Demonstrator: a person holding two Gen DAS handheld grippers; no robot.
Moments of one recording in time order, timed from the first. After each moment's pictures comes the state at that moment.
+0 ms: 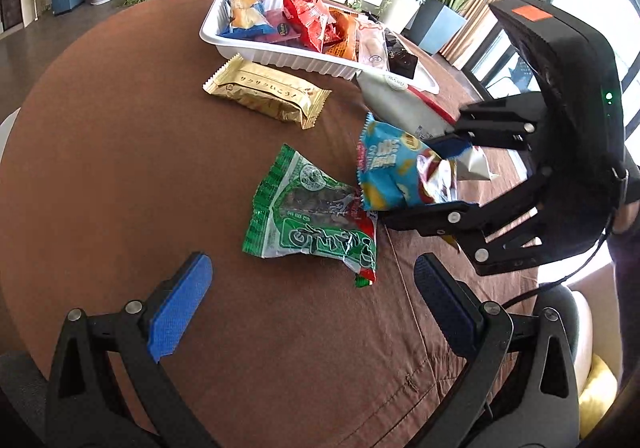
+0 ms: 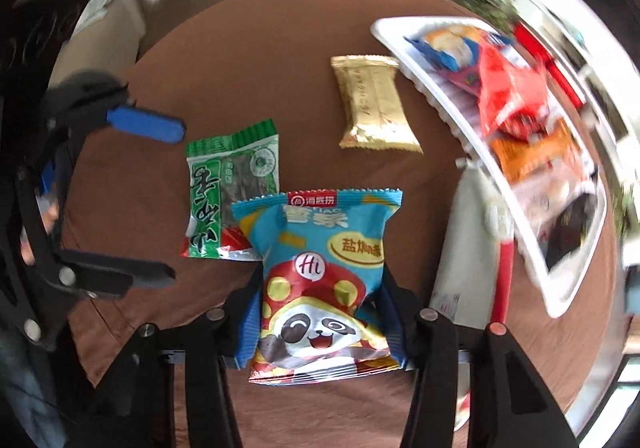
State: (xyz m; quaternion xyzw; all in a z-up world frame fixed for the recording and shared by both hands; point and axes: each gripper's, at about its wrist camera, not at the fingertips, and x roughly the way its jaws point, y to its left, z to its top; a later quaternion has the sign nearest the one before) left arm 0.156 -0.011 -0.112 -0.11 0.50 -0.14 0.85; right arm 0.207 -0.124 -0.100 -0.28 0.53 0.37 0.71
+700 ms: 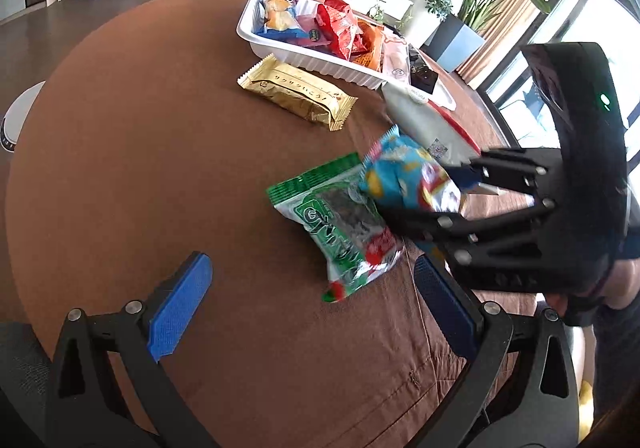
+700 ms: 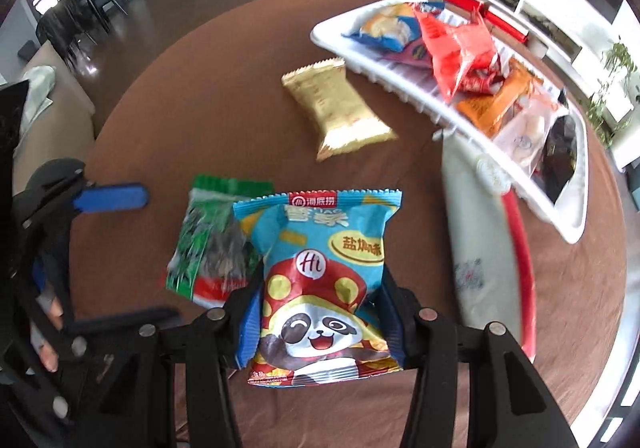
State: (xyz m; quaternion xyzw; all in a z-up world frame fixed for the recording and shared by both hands) left arm 0.147 0.002 -0.113 -0.14 0.49 -0.11 0.85; right arm 0.193 -0.130 -0.100 -0.17 0.55 0.29 0.77
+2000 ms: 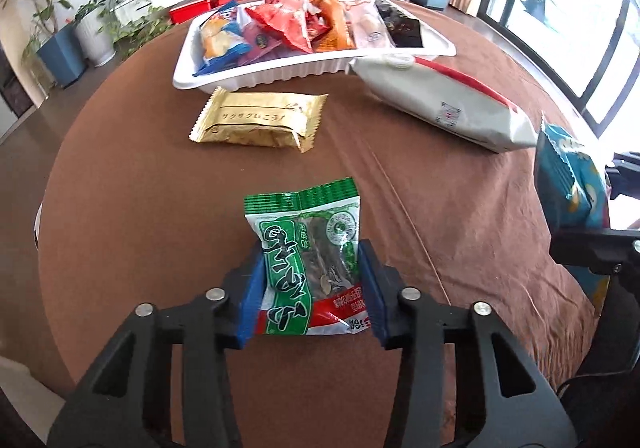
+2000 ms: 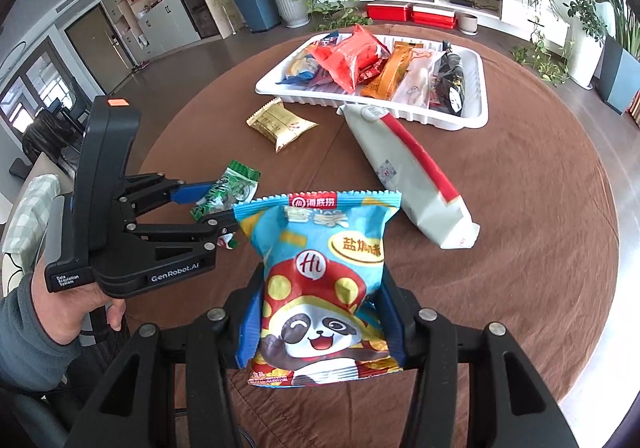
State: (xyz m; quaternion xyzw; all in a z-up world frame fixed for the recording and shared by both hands) left arm 0.187 -0.055 -0.117 0.07 0.50 -0.11 0.86; right arm 0.134 -0.214 -0.064 0.00 0.50 0.23 0.84
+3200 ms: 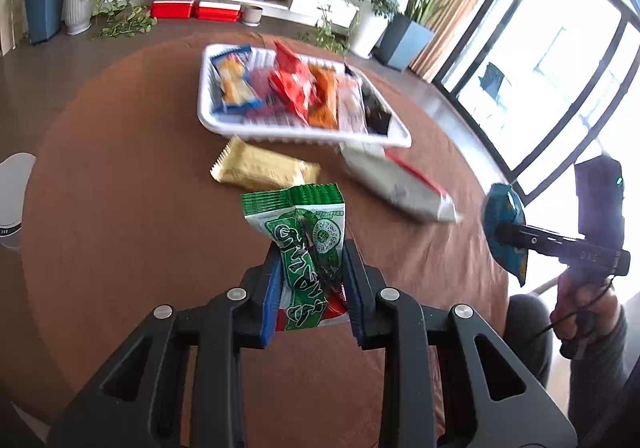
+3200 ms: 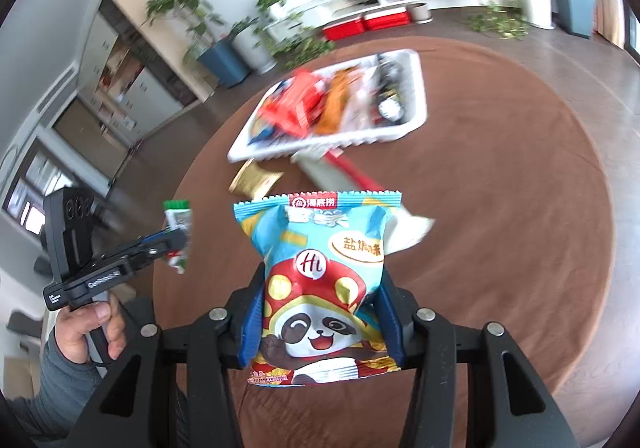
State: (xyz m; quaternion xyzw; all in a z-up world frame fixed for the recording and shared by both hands) left arm 0.170 0.021 -0.049 -0.11 0.45 -0.19 0.87; right arm 0.142 -0.279 -0.051 0.16 0.47 0.18 0.85
